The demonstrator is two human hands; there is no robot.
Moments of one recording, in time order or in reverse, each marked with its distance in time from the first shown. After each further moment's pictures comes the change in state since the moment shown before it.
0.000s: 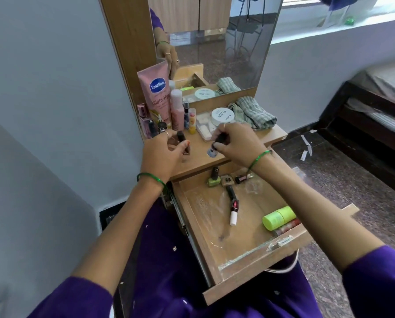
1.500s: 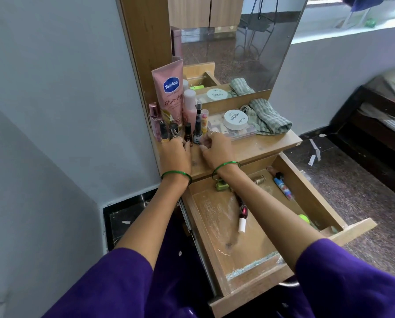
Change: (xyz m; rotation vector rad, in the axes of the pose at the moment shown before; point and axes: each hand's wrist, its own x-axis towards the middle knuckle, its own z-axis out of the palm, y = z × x) left_hand 0.024 -0.034 0.048 0.203 0.144 -0.194; right_hand 0.048 -0.011 0.091 0.265 0.121 0.227
